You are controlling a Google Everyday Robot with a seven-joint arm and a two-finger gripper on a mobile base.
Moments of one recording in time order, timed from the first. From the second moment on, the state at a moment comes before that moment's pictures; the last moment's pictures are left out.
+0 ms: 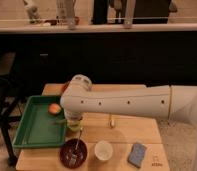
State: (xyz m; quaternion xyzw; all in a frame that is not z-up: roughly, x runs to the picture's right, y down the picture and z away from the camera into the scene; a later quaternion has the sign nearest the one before) arm -0.126 0.136 0.692 -0.25 -0.13 0.00 0.96
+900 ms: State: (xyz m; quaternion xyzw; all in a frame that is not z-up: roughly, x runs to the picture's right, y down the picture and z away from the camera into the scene) arm -0.012 0.120 0.682 -0.19 -0.14 0.13 0.96
